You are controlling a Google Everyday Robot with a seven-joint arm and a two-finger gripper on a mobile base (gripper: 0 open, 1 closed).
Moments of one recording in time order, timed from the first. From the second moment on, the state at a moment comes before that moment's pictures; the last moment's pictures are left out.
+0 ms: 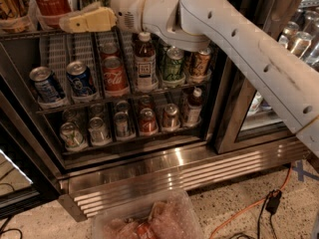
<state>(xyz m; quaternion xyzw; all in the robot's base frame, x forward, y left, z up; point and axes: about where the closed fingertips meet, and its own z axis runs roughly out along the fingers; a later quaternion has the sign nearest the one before) 0.640 0.162 1.063 -0.46 0.49 0.41 0.62</state>
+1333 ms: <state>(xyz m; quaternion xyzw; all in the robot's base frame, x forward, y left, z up) 0.646 0.163 1.068 -0.46 0.49 0.41 0.61</state>
